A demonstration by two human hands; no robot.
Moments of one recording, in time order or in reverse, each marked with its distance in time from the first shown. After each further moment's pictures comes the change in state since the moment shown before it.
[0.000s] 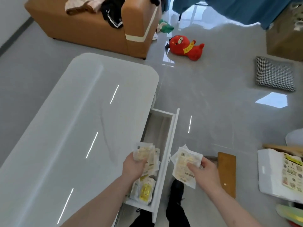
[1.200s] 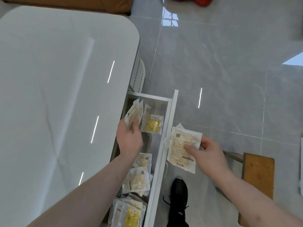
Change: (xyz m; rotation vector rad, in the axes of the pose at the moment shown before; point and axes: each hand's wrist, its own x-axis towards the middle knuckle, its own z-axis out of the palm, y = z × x) left_hand 0.253 0.029 0.155 -0.005 0.380 0.259; right_hand 0.275 0.079 0.036 0.089 -0.132 0.047
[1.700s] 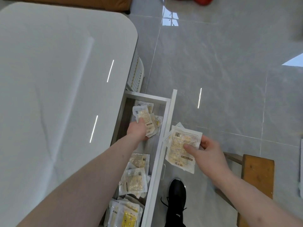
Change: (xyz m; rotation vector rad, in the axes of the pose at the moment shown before) left_hand 0.039 0.001 0.042 0.016 -0.329 -0.542; right_hand 0.005 -0.003 -0.006 0.047 -0.021 -0.004
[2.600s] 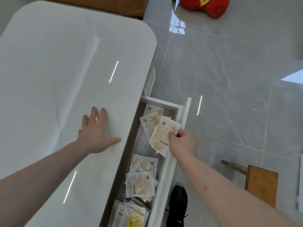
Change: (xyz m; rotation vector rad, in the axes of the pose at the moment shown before) left_hand -0.006 -0.011 -0.190 1.052 0.163 0.407; right_hand 0.026 -0.045 0.120 -0.058 0.110 0.074
